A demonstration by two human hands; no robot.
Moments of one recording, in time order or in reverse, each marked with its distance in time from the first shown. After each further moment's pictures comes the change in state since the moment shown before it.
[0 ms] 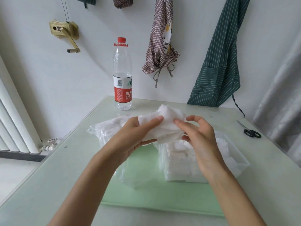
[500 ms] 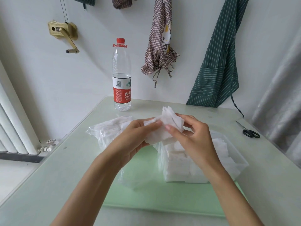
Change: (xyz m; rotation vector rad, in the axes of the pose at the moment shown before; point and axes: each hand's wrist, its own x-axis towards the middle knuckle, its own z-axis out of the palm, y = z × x) left_hand 0.007 -0.006 0.003 -0.075 -0.084 -0.003; right_hand 0.001 0.001 0.000 -0.351 -0.116 -0.305
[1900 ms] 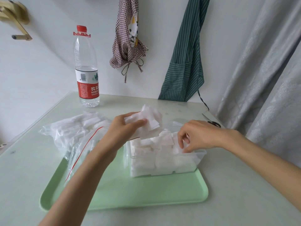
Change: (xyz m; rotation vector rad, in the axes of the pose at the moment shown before) left_hand 0.031 -0.017 0.044 0.158 0.167 0.059; right_hand 0.040 0.032 -0.123 -1.224 -0.772 -0.080
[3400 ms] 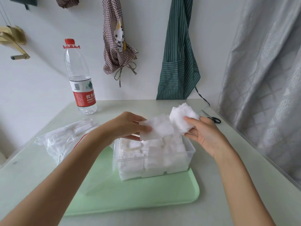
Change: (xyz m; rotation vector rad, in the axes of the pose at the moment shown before) left_hand 0.022 0.030 0.039 0.415 -0.265 -0.160; right_hand -0.024 0.016 0.027 1.807 0.567 0.432
